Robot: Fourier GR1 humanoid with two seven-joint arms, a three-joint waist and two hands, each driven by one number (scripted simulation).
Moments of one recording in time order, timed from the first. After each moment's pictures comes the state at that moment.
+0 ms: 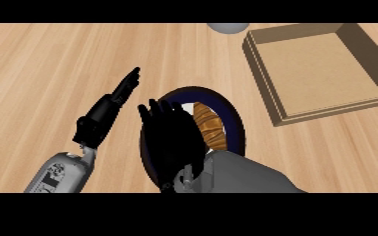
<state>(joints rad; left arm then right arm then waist) -0.24 0.32 -0.32 -1.50 0.11 0.05 0.04 -0.79 -0.03 0.79 -1.60 0.35 0.36 1.13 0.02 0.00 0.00</state>
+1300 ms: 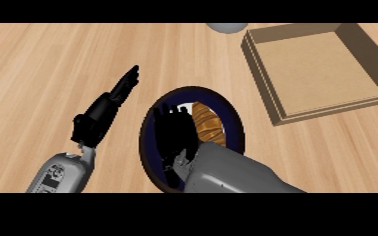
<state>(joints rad) -0.23 0.26 -0.25 -1.53 0.05 -0.02 0.09 -0.78 -0.01 0.91 -1.29 0.38 0.23 1.02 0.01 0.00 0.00</state>
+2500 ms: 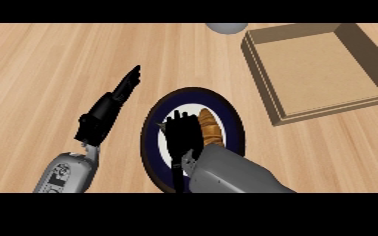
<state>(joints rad) -0.22 0.19 -0.19 -1.51 -0.03 -0.07 0.07 -0.74 0.00 0.95 -1.14 0.43 0.23 0.97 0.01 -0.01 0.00</state>
